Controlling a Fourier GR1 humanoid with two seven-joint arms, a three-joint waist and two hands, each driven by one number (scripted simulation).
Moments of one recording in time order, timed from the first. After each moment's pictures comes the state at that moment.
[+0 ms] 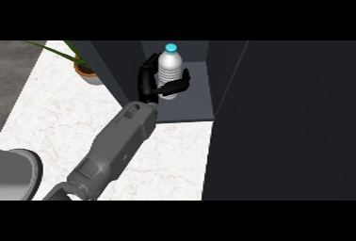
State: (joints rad) left arm -0.95 0.00 -0.31 -0.45 0.55 0.66 -0.53; right arm 0.31 -0.31 0.49 -2.49 0.01 -0.16 0.15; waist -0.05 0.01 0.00
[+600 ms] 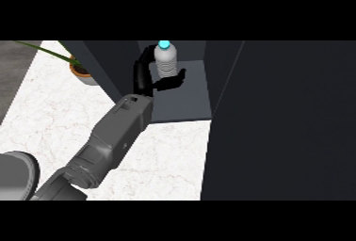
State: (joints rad) left arm -1.07 0.01 -0.26 -0.20 0.53 0.67 -0.62; right arm 0.32 -0.31 0.45 -2.48 -0.01 -0.12 0.12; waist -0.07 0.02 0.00
